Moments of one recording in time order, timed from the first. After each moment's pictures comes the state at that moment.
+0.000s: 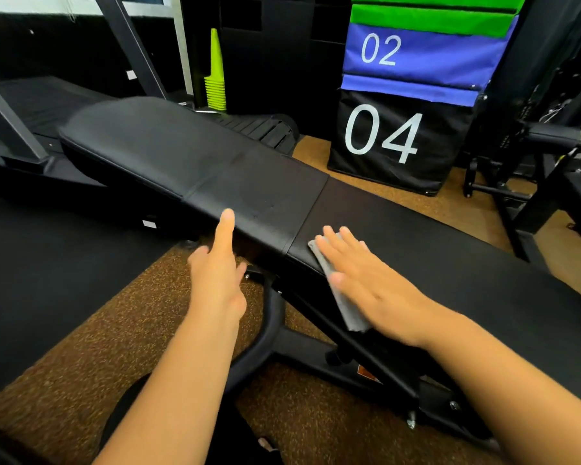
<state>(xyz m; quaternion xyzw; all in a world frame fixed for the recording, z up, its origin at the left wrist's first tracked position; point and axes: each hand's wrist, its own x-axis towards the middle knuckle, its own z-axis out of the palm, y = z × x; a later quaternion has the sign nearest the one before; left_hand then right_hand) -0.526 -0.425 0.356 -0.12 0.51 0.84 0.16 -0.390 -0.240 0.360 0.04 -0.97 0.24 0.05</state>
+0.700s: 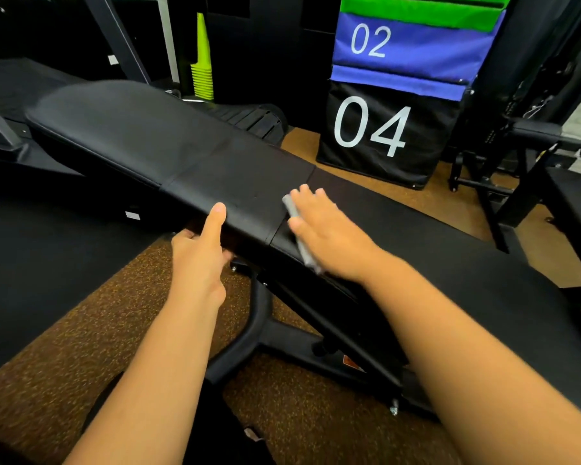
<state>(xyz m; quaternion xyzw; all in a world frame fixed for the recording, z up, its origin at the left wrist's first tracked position) -0.549 -0.419 0.334 -0.07 0.55 0.82 0.11 -0.458 -0.248 0.379 -0.06 -0.98 0.19 0.07</state>
